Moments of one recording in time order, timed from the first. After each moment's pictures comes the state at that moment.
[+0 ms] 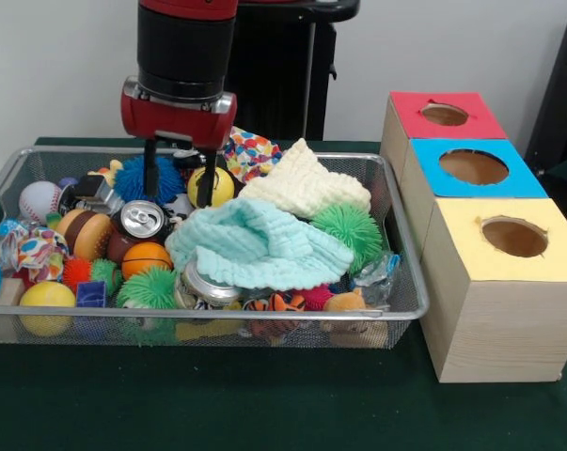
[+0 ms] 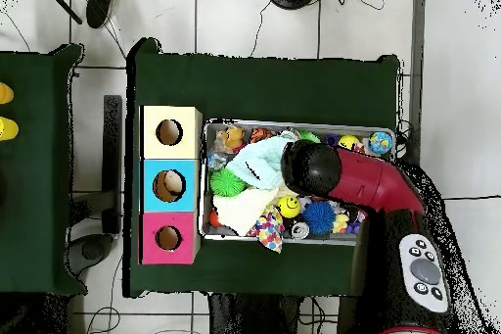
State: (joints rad) arm -0.37 -0.63 -0.04 1.54 -0.12 0.54 1.57
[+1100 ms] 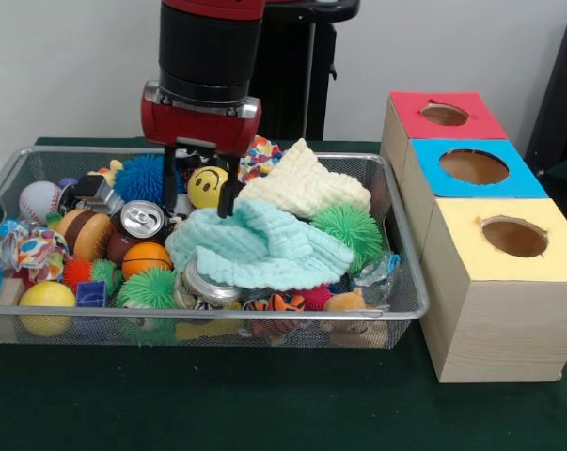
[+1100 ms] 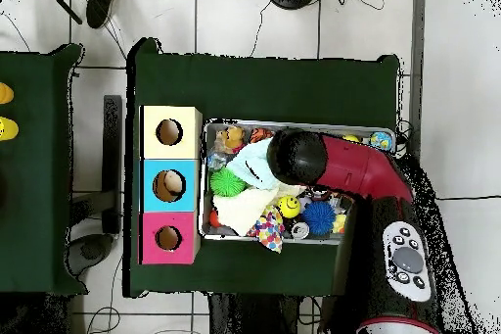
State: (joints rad) arm -0.31 -0.62 -0.04 1.49 -0.12 0.55 1.57
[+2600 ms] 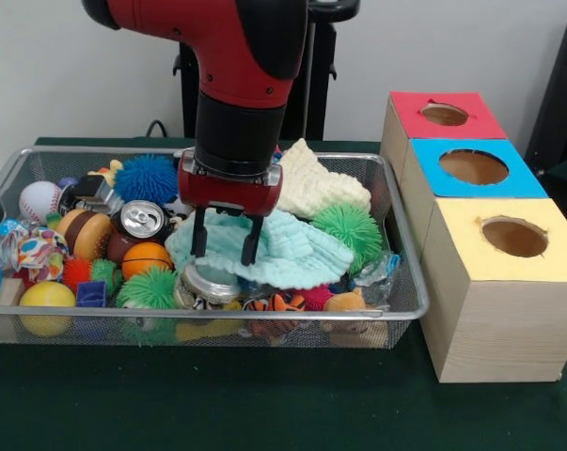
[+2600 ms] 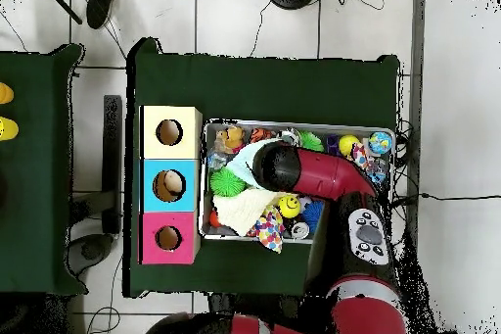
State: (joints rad) arm -0.26 -0.46 -0.10 1.51 -0.08 0.40 1.57
